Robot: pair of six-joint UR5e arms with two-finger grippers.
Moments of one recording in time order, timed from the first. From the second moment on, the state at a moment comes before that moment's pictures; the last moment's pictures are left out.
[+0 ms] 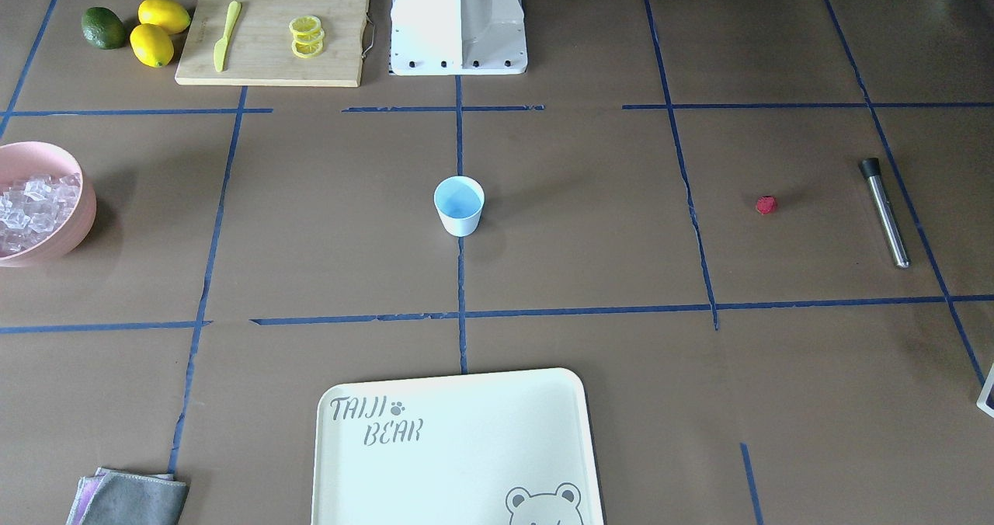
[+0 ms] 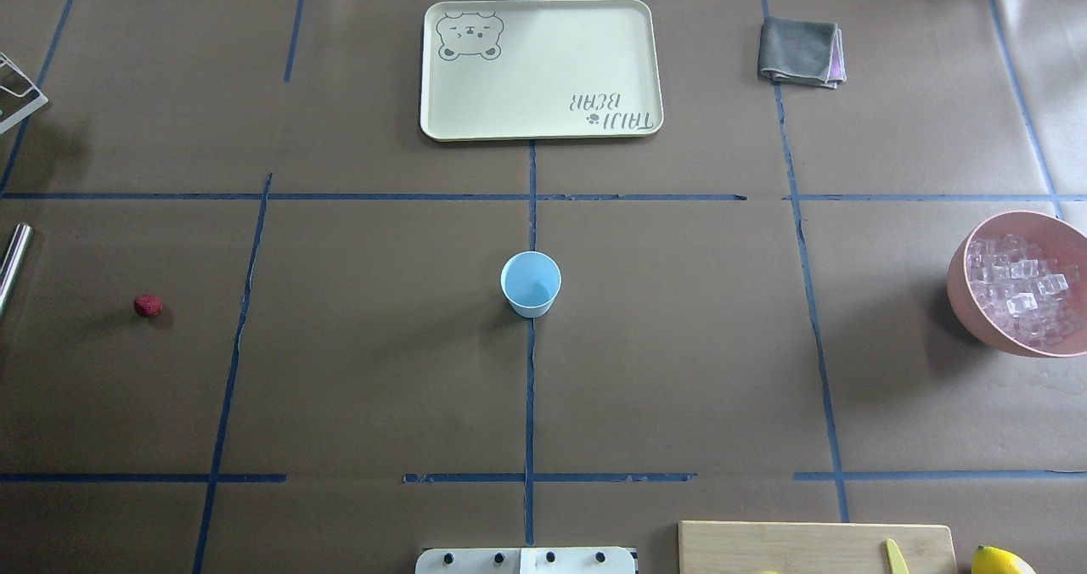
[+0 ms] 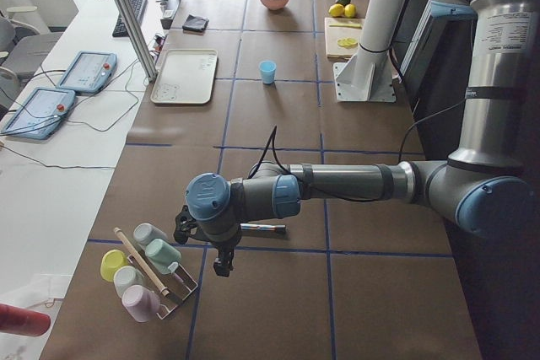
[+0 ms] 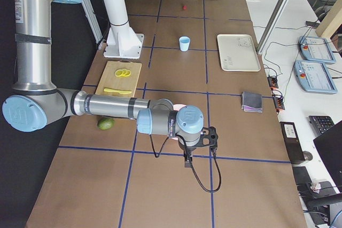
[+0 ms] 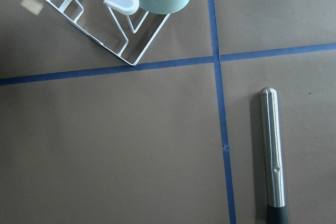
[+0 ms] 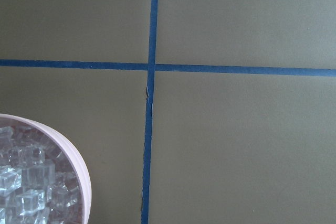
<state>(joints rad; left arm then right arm) -1.67 -1.60 -1.54 -1.44 -2.38 0.27 1.64 -1.64 1.61 -1.54 2.38 -0.07</state>
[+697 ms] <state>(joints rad) -1.67 -1.61 -1.54 -1.44 -2.38 0.27 1.64 -1.64 1.62 -1.54 2.38 -0.07</state>
